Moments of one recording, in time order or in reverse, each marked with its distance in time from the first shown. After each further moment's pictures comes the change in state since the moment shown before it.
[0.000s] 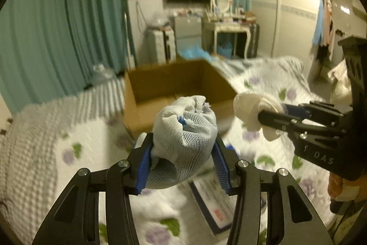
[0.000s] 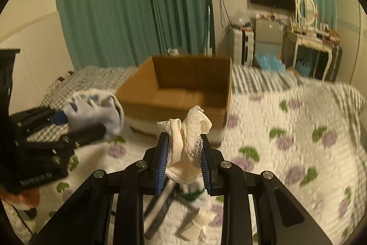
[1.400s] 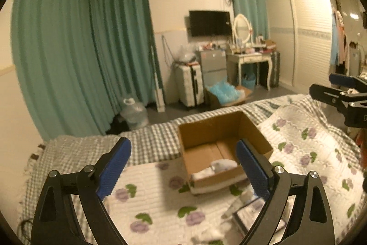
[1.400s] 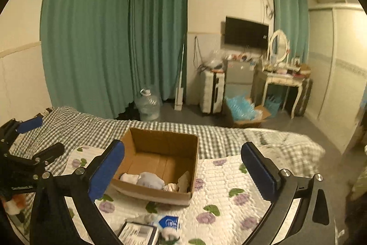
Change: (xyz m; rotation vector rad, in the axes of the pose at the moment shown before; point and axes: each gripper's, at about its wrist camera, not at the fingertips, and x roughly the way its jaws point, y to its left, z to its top) left arm -0.064 0.064 0.066 -0.001 -0.208 0.159; right arm -0.078 0.028 0.110 -0.021 -0.217 -0.225
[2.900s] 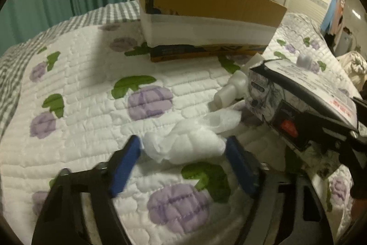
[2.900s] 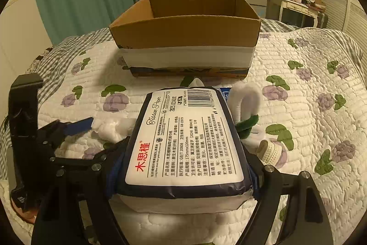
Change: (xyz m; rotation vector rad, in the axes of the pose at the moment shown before) left arm 0.109 -0.027 -0.219 -0.076 0.424 -0.201; right arm 0.081 0.066 -0.219 0.101 0.453 0.093
